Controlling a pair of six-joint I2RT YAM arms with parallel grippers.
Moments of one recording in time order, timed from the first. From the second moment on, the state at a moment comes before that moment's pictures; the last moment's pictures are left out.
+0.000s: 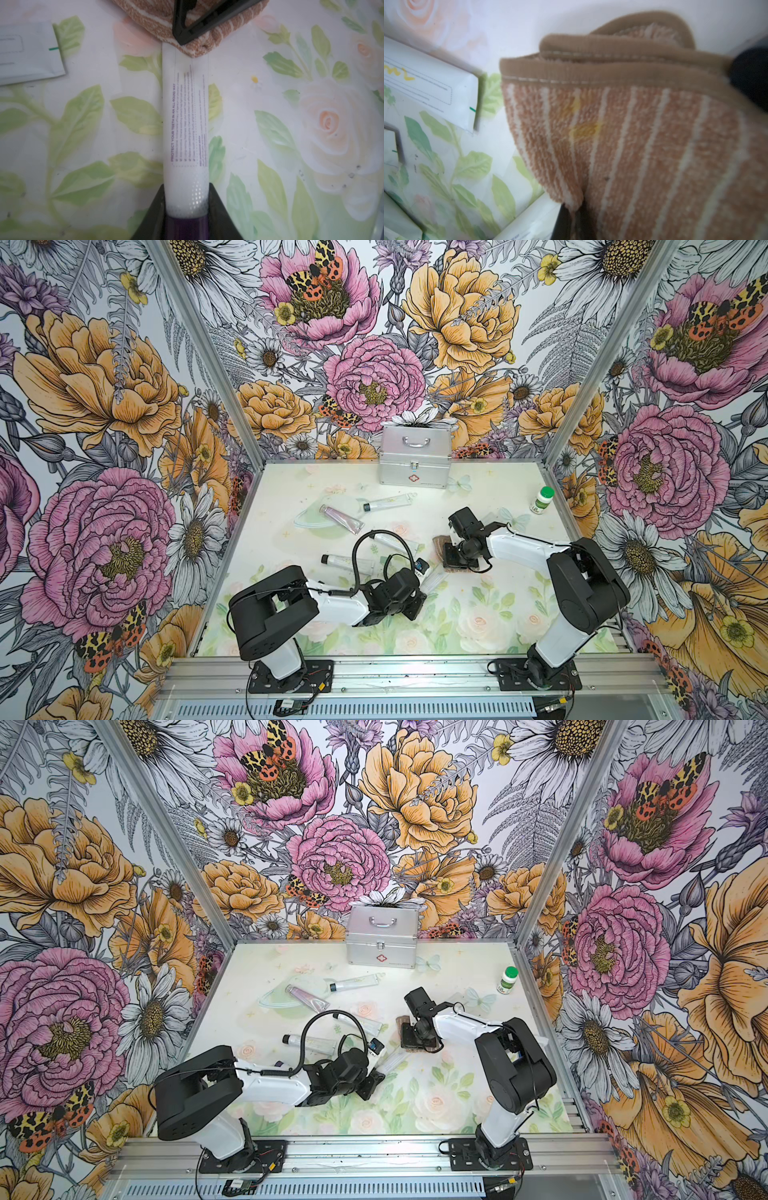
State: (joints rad) left arm -1.07 1.62 0.61 0.19 -0.08 -0.35; right arm 0.49 1.69 0.97 -0.54 -0.20 0.49
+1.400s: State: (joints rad) left arm -0.87 1.75 0.77 0.13 -0.01 -0.32; right arm 0.62 1.32 0.59 -0.56 -0.13 0.61
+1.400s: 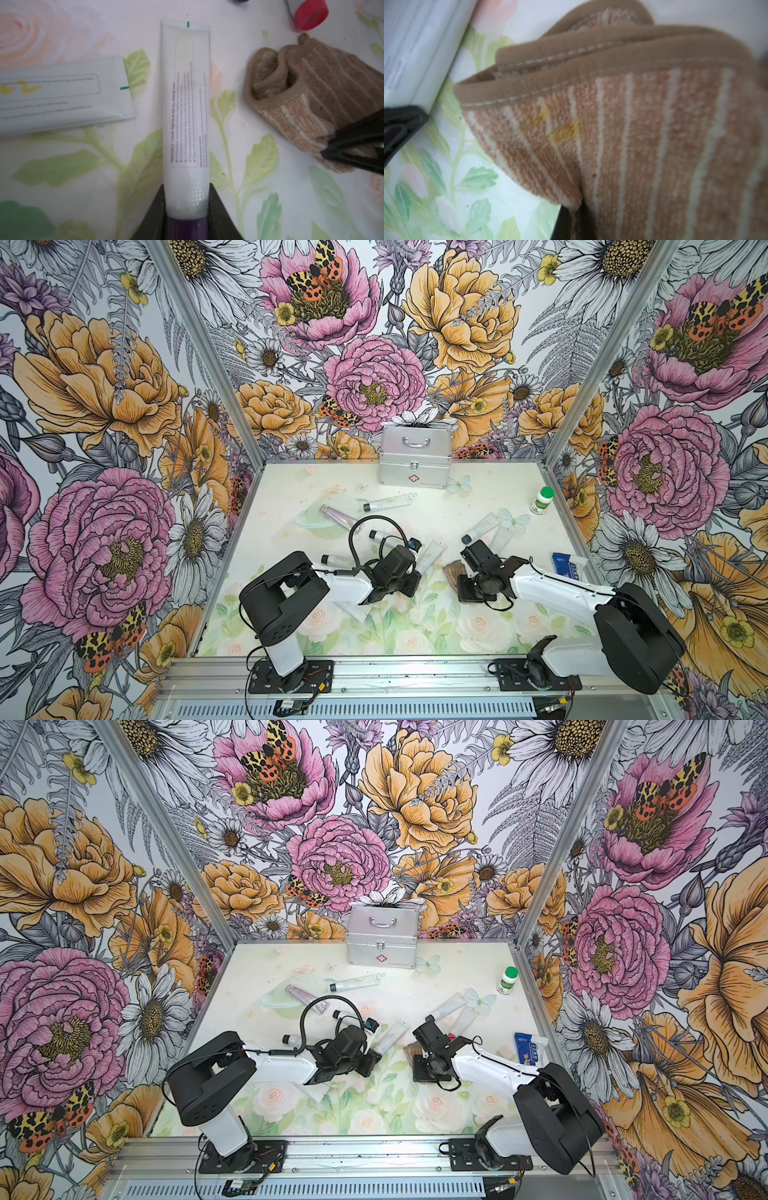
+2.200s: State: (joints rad) left arm -0.78 2.27 1.53 -0.06 0.15 -0.22; right arm 0.71 1.20 0.52 -0.59 -0.09 0.74
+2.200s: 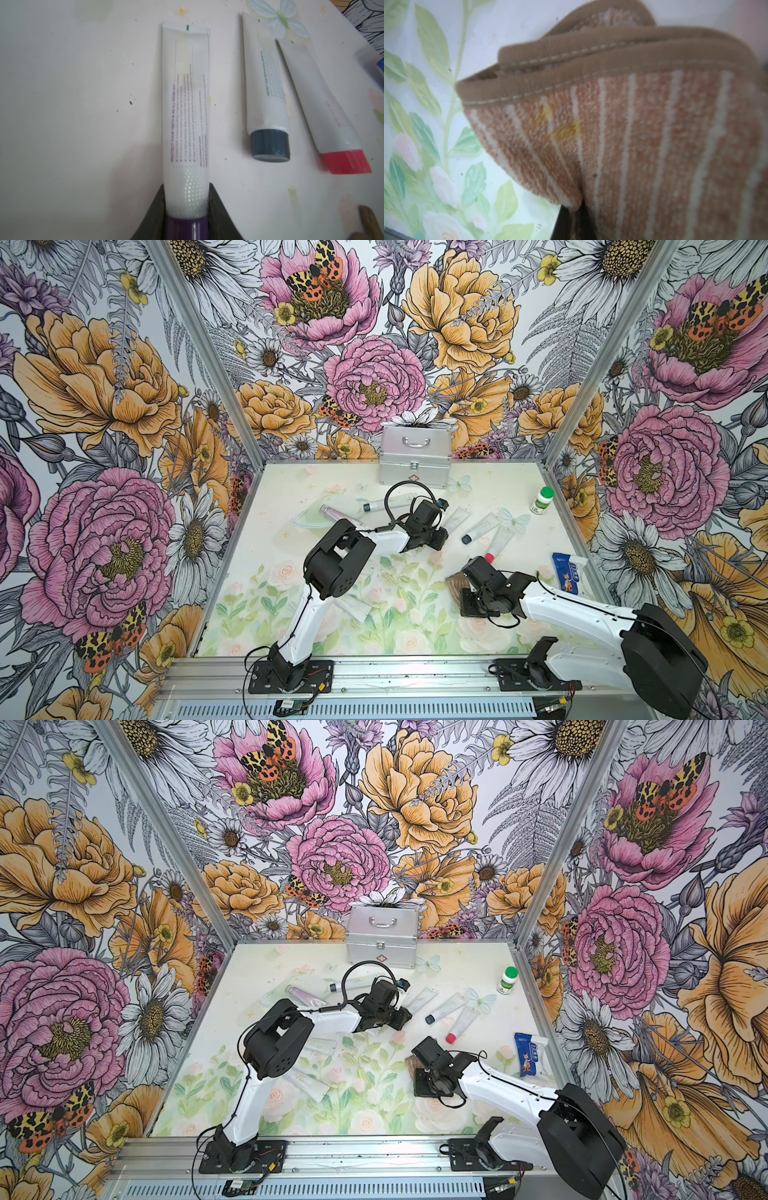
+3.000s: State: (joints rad) left arm -0.76 2.22 1.50 -0.06 0.22 -0.29; right arm 0.70 1.30 0.61 -0.66 -0.08 0.71
